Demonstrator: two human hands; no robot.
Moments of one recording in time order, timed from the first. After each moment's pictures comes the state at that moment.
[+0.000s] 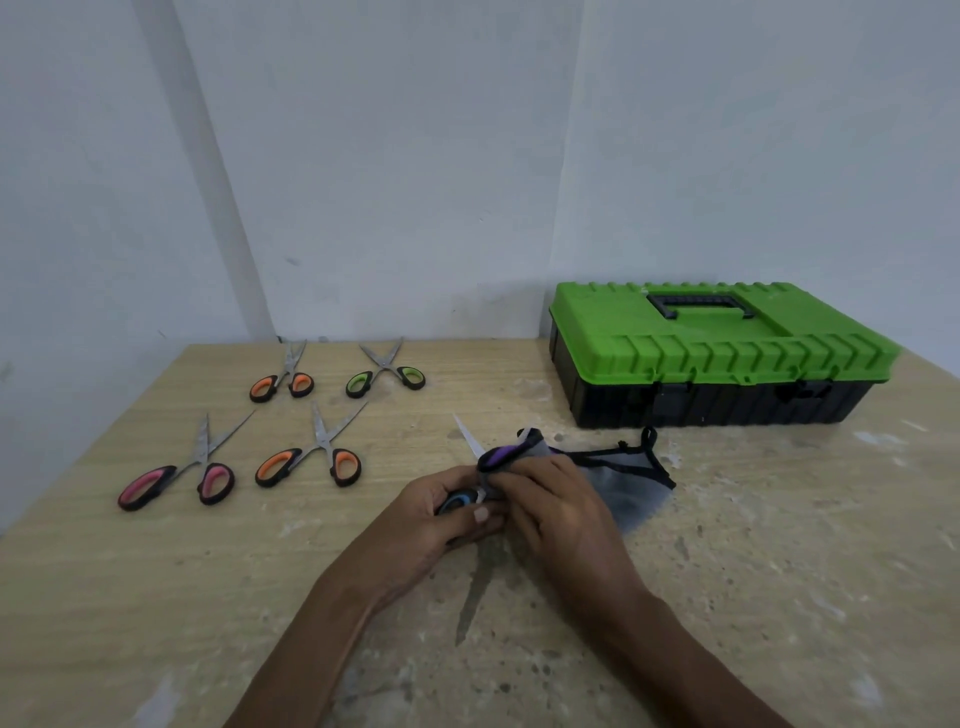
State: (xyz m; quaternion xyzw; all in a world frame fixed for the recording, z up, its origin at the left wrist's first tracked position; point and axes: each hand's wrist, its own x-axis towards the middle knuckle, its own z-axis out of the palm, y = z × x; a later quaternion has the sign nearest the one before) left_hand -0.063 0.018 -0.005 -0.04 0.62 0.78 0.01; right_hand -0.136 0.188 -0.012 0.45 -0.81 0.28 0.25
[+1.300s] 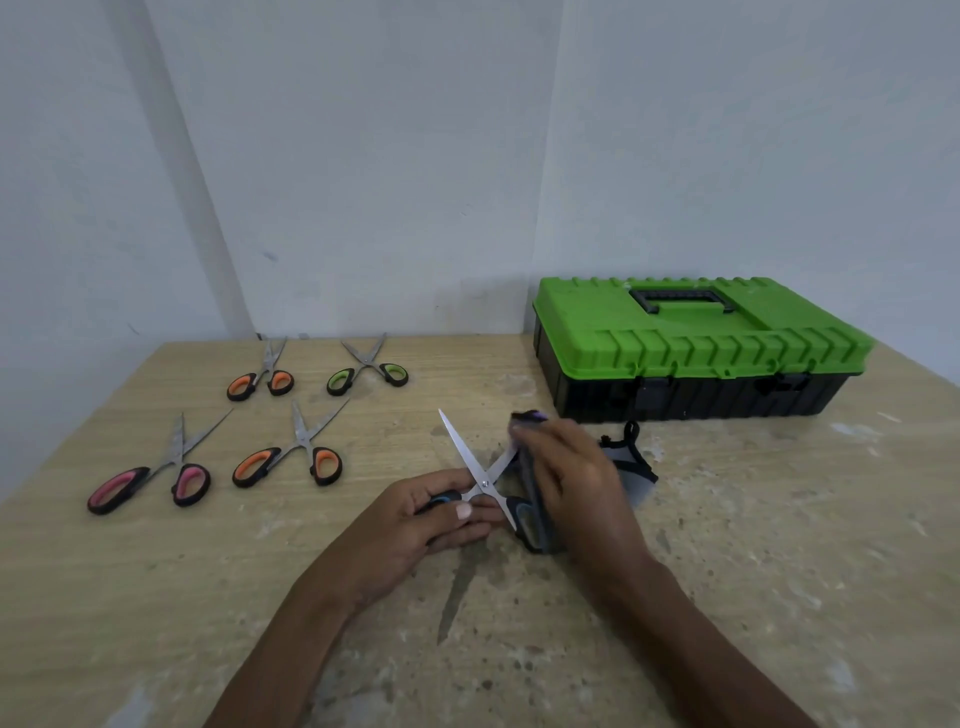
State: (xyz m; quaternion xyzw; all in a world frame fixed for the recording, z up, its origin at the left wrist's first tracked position) left_hand -0.056 0.022 0.004 -0.04 0.63 0.78 0.04; right_hand -0.163 0.200 -0.006 0.38 -0.82 0.37 0.23
